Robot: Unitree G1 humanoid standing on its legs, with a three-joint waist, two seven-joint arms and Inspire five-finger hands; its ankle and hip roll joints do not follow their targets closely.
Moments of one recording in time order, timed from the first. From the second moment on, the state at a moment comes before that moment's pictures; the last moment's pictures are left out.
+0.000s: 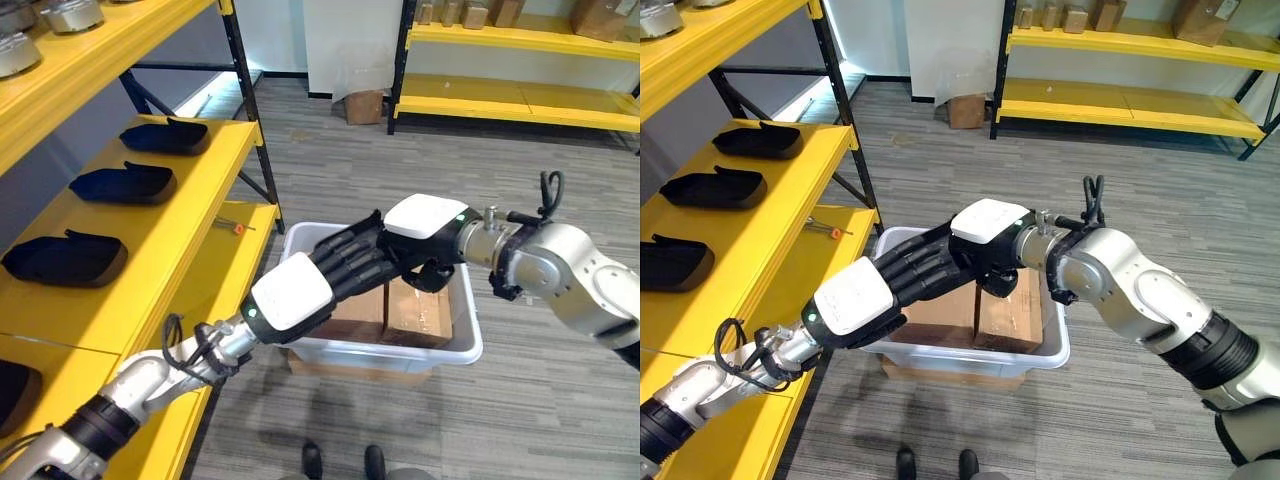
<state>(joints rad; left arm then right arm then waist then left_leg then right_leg) -0.25 0.93 -0.50 0.00 0.93 -0.51 0.58 -0.79 -1.08 0.63 -0.32 -0.36 0.05 0.51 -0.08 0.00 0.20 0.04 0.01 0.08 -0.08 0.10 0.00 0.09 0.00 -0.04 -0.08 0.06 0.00</state>
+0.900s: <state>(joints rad) -0.15 1.00 -0.31 0.13 1.09 -0.44 0.86 -0.79 -1.12 0.61 -0.44 -0.25 0.03 0.61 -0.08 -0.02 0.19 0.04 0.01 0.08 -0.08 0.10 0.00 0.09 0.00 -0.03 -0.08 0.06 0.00</state>
